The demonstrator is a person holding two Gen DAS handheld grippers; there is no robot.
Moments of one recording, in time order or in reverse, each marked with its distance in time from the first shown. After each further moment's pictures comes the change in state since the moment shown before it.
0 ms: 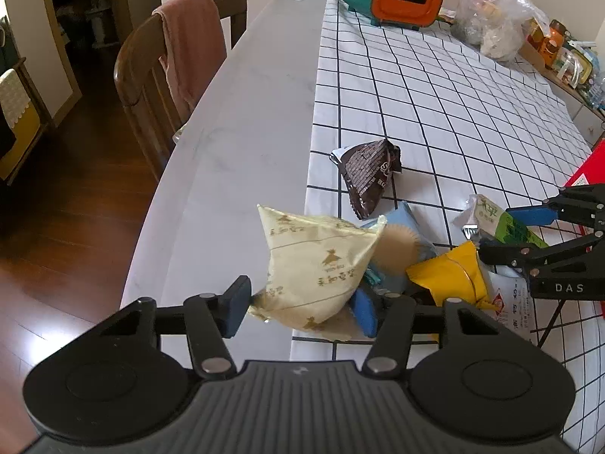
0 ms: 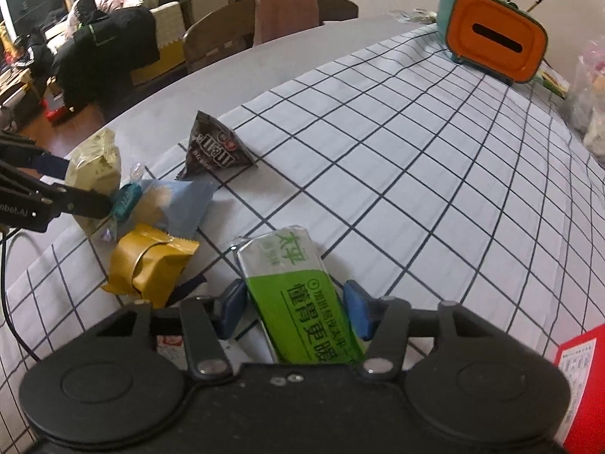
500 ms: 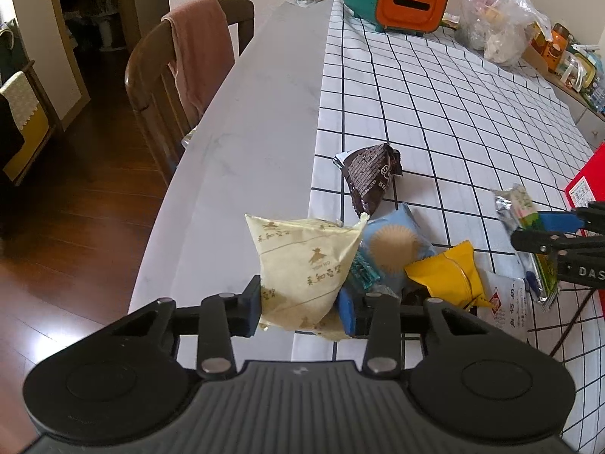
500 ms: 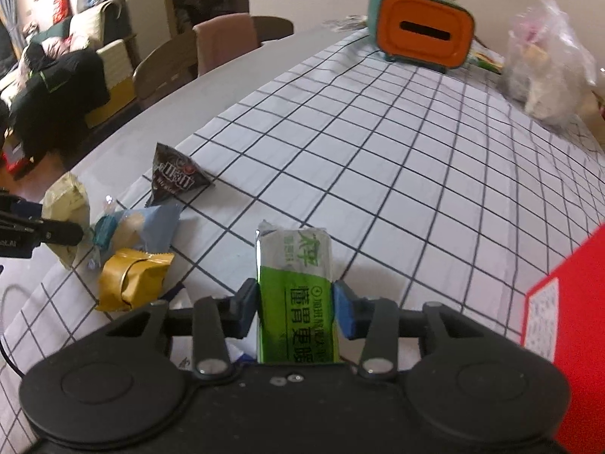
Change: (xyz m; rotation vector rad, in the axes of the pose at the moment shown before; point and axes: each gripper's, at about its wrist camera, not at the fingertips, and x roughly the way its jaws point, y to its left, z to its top) left arm -0.011 -0.002 -0.004 -0.007 -0.020 0.025; right arm -0.028 -0.008 -0.016 0.168 -0.075 -0.100
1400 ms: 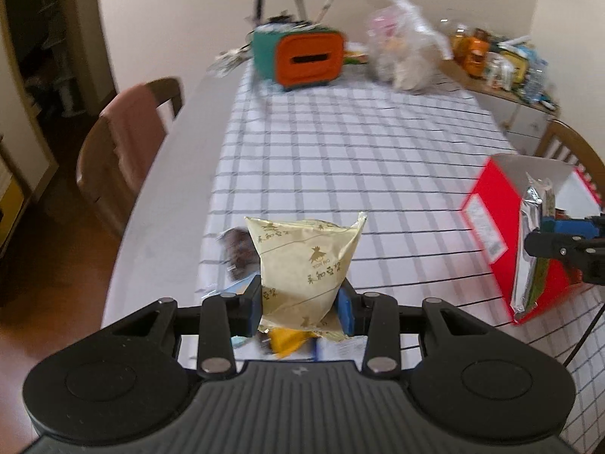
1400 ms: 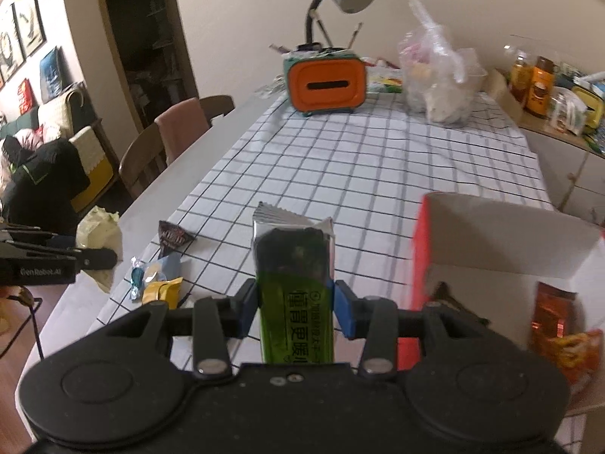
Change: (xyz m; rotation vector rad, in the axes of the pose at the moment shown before) left arm -0.096 -0.113 0.022 0.167 -0.125 -0.081; right arm -0.156 -0.058 -0.031 0.231 -0.147 -0.048
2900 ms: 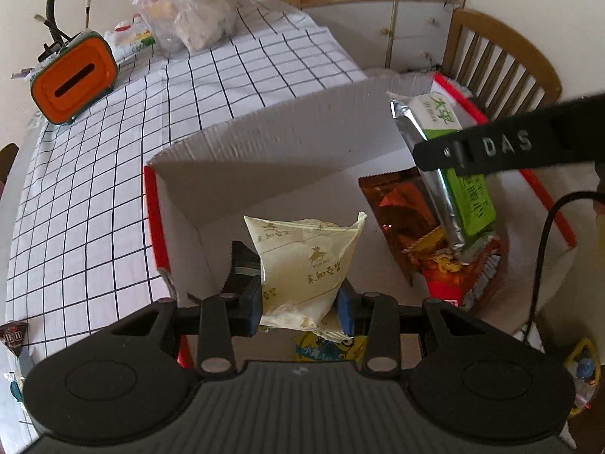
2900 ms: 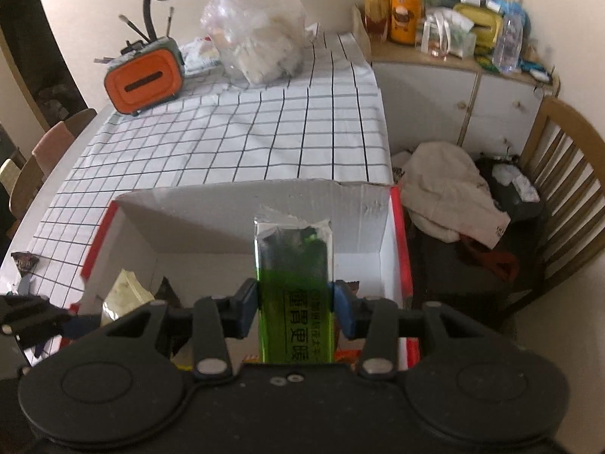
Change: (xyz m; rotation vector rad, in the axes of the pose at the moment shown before) left arm 0.114 -0.343 0.046 0.294 0.195 -0.064; right arm 0.006 -0.268 0.006 0.206 0.152 -0.134
